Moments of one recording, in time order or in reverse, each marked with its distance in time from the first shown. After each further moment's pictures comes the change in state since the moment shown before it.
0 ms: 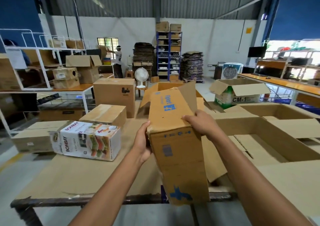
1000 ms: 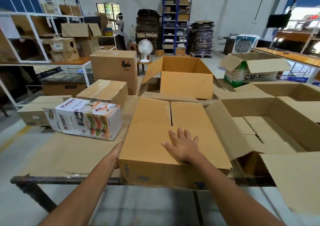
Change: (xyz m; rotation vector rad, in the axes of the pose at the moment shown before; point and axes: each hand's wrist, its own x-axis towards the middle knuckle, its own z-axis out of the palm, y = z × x) left_hand 0.067 -0.077 -0.162 0.327 0.195 -0.364; right_hand 0.025 0.107 0.173 -0.523 -0.348 -0.172
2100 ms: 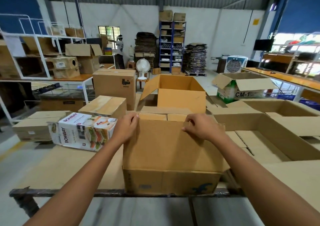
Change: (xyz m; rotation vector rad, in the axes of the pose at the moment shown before) left_hand -0.066 0.118 0.046 0.838 0.352 1.029; right_hand -0.031 0.020 -0.153 -0.056 0.365 -0.046
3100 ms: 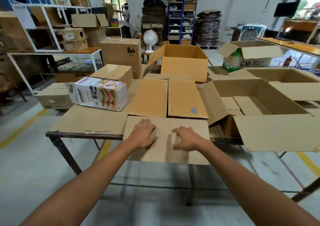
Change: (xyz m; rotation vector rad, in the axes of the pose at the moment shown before) left_hand -0.214 0.022 0.061 0.527 -0.638 0.053; right_hand -0.196 -0.012 0.095 0.088 -0.557 -0.069
